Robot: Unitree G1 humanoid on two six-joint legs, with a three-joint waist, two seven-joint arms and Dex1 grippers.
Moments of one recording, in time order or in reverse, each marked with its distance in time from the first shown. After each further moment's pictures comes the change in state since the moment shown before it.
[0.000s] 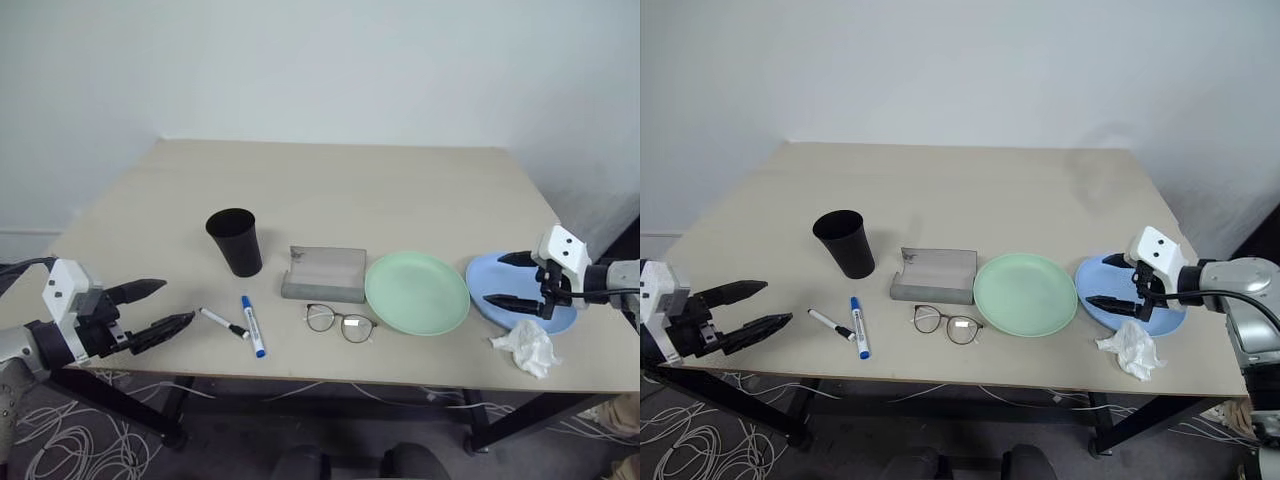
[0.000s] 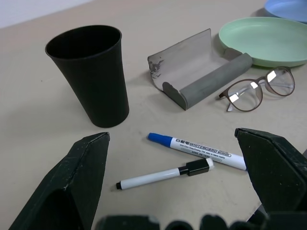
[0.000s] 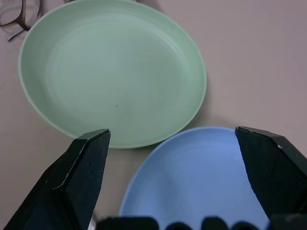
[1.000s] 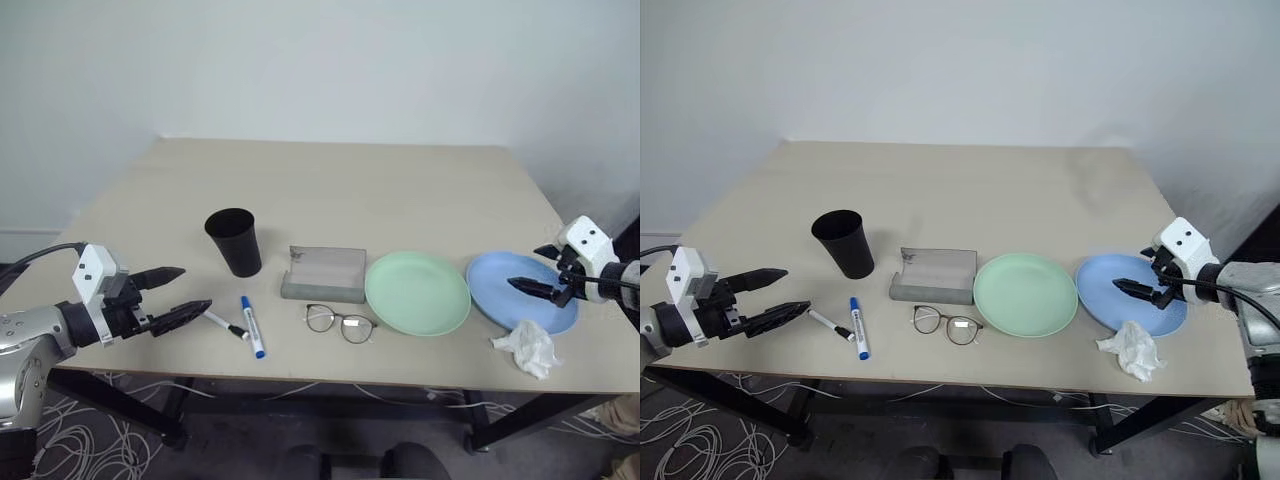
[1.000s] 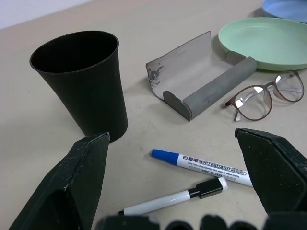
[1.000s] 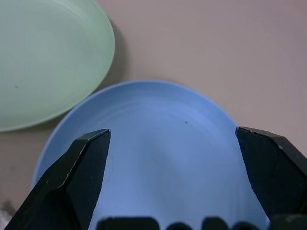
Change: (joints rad) left arm -0.163 0.007 -0.124 0.121 0.042 -0.048 -0.014; right arm -0.061 0.019 -0.023 0.205 -0.071 0.047 -0.193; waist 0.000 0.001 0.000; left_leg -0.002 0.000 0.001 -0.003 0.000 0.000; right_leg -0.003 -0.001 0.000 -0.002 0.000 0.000
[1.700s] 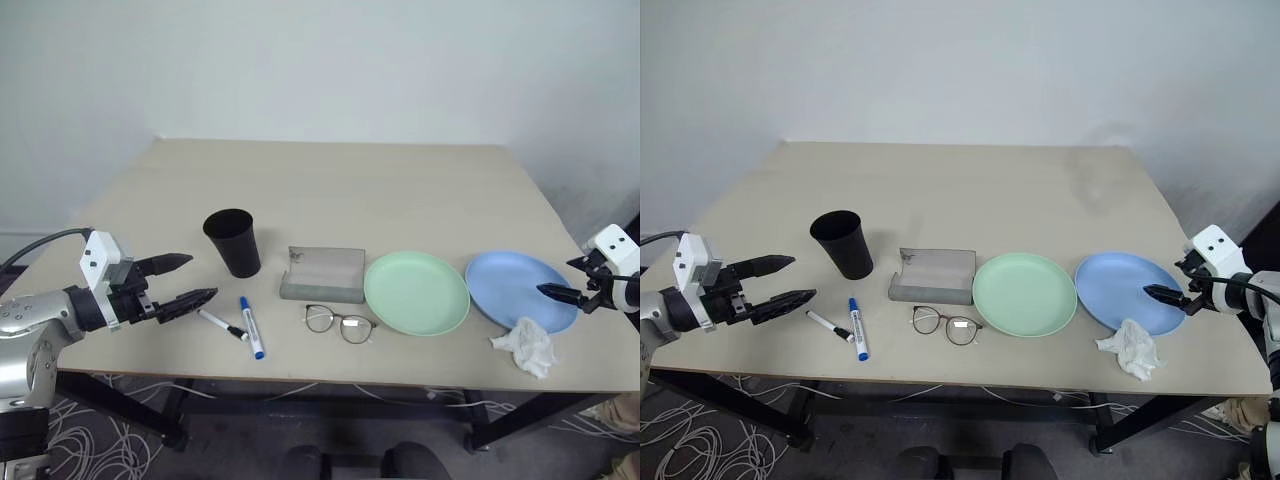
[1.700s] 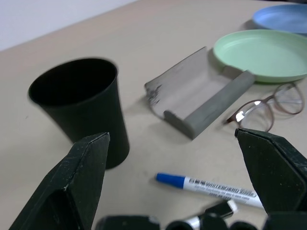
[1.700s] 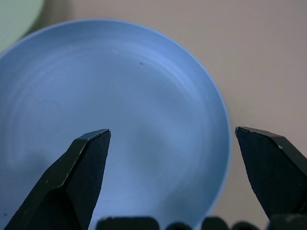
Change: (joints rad) left arm -0.117 -0.005 -0.049 0.074 0.007 -0.050 -0.064; right arm -0.071 -0.058 -0.014 0.309 -0.019 -0.070 0.006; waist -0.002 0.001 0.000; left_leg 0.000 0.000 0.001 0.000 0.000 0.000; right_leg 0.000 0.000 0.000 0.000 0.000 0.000
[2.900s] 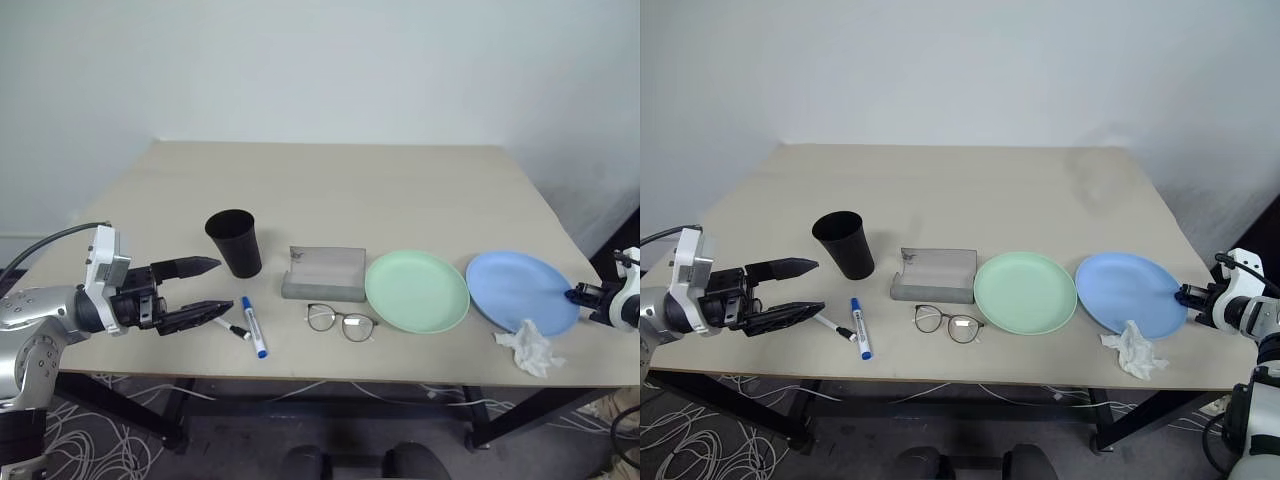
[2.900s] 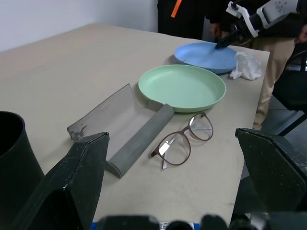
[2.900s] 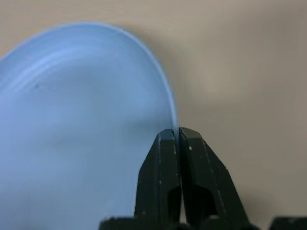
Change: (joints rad) left arm 0.015 0.017 0.005 -0.134 -0.160 0.130 -0.132; right arm -0.188 0.097 -0.223 0.328 0.134 0.503 -0.274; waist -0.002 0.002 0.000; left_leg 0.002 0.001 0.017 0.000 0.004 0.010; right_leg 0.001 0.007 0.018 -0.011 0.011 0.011
